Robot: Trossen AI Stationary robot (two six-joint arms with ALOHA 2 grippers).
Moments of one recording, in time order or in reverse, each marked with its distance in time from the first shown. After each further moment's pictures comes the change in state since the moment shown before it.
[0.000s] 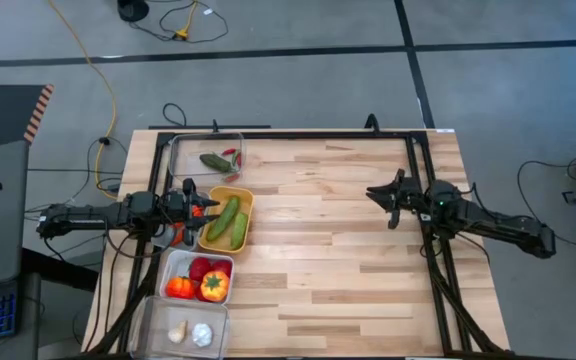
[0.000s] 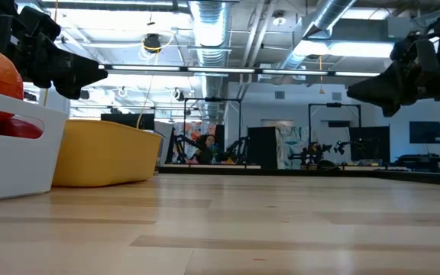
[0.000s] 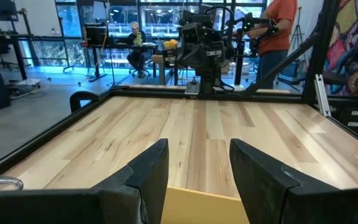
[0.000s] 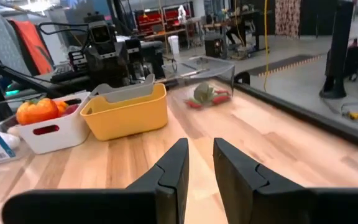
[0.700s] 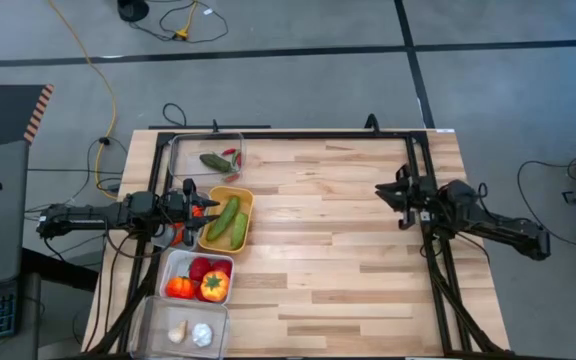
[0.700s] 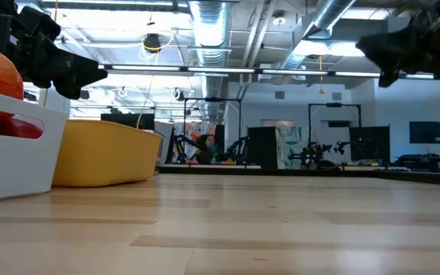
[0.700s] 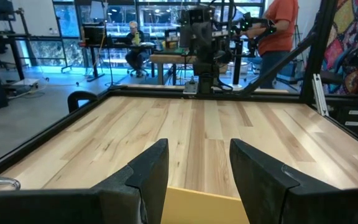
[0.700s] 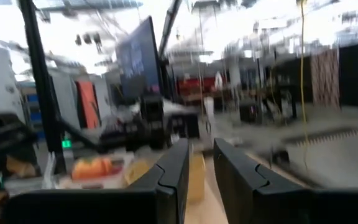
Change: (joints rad) left arm 0.000 0.000 0.000 -0.001 0.007 0.000; right arm -0.001 -0.076 0.000 0.255 -0.128 -0.004
